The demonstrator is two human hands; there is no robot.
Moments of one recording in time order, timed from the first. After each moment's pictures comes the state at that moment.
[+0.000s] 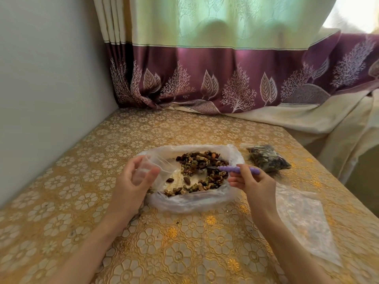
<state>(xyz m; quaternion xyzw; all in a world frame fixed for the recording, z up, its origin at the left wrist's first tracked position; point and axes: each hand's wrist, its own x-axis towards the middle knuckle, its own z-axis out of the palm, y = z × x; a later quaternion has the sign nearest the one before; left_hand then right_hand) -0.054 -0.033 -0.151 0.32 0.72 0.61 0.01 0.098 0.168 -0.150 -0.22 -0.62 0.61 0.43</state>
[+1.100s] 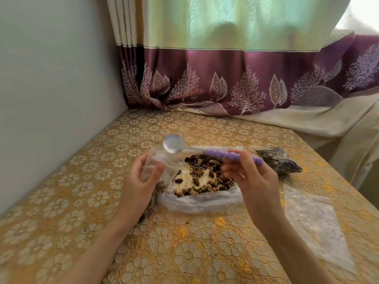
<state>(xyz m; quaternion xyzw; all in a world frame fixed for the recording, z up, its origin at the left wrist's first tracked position) -0.047 -0.033 -0.143 0.30 0.68 0.67 0.00 0.098 0.125 -0.108 -0.05 -0.57 0.71 0.40</state>
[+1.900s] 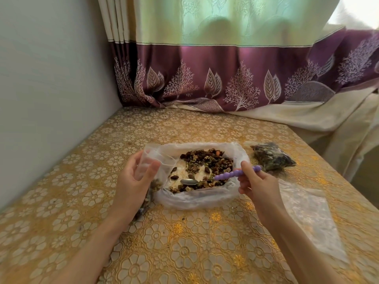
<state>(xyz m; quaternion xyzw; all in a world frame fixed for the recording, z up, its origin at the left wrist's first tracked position) -0.049 -0.035 -0.146 0.31 0.69 0.66 0.00 0.105 0.160 -0.141 -0.26 -0.60 0.67 0.34</state>
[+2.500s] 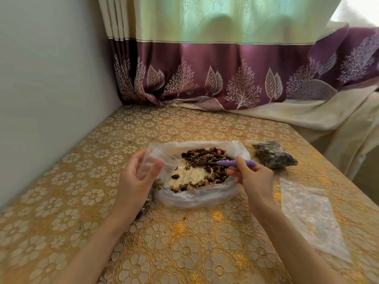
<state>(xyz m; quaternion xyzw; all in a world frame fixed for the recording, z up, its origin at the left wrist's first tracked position) -0.051 -0.035 -0.148 0.32 0.69 0.65 0.01 0.079 0.160 -0.142 -0.29 -0.62 0.62 0.40</state>
